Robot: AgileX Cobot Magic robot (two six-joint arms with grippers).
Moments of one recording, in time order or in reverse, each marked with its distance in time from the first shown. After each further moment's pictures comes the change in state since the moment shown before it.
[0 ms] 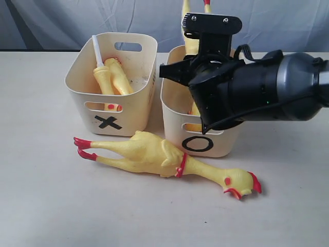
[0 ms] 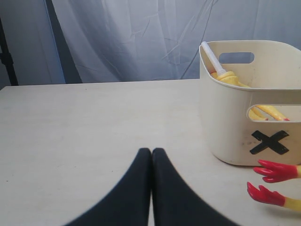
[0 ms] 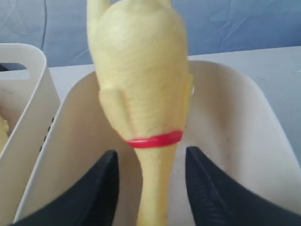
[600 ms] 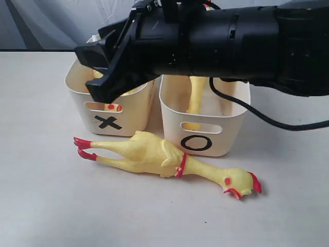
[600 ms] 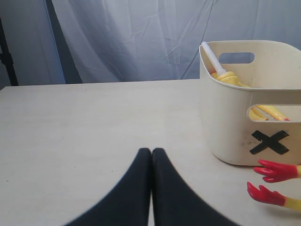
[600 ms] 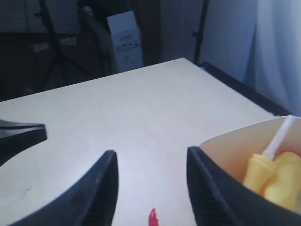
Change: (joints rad) left arm 0.000 0.000 0.000 0.000 0.000 0.000; right arm 0.000 -0.355 0.018 0.070 1.064 -0.665
